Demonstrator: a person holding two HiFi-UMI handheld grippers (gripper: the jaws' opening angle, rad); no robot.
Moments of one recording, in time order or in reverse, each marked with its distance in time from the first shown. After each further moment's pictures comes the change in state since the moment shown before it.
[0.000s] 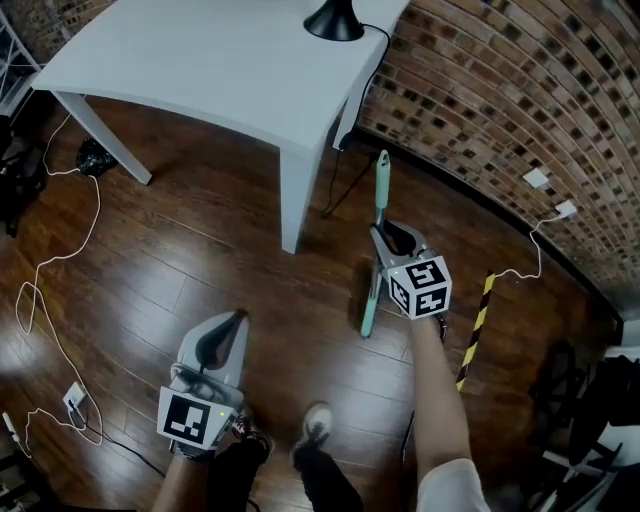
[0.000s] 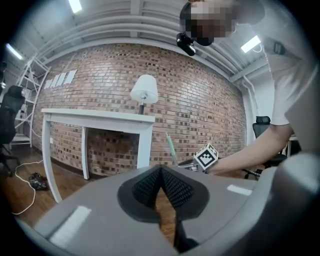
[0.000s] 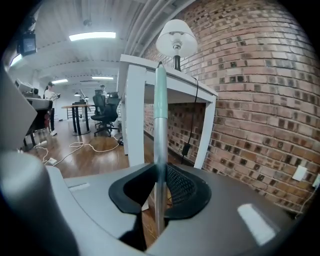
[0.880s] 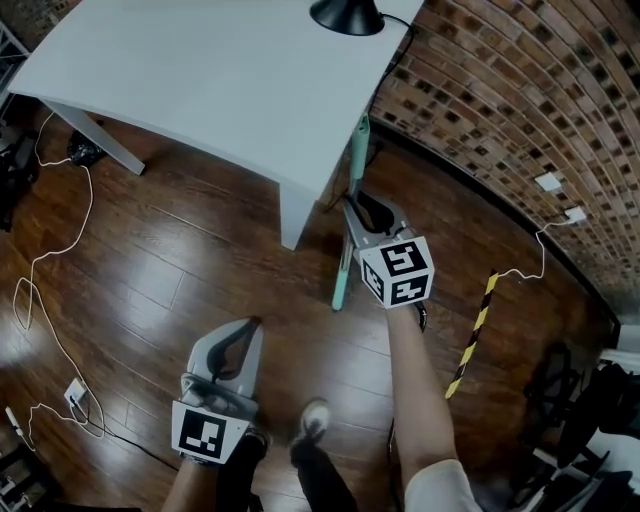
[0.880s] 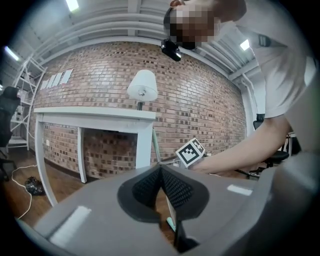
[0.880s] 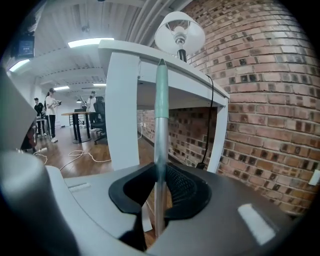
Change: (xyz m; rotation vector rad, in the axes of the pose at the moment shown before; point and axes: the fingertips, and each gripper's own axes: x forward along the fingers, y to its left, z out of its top) left arm 0.043 0.002 -0.011 -0.041 0.090 -0.017; right arm 0.078 0.019 0.065 0.026 -0.063 0.039
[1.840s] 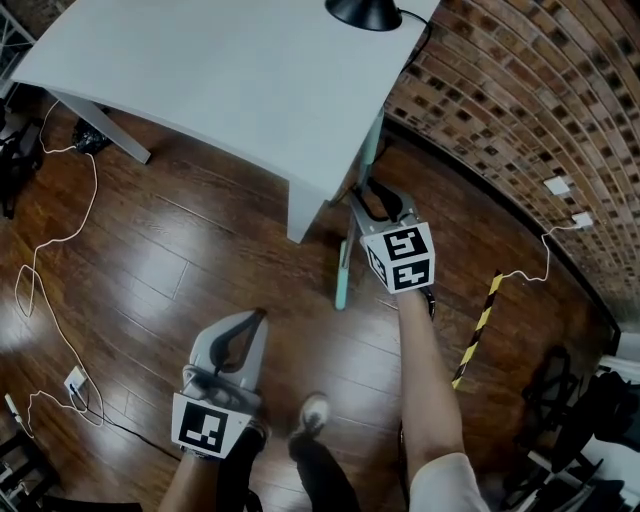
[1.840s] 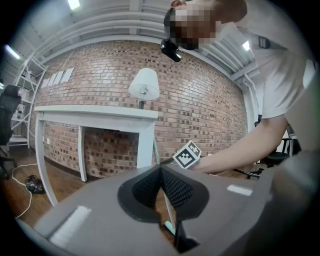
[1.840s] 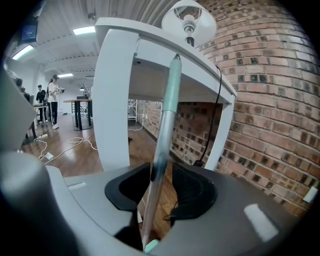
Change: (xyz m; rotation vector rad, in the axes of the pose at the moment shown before) left arm 0.005 0.005 0.001 -0.010 0.013 0.006; right arm 0.022 -0.012 -0.013 -0.101 0.083 -0.005
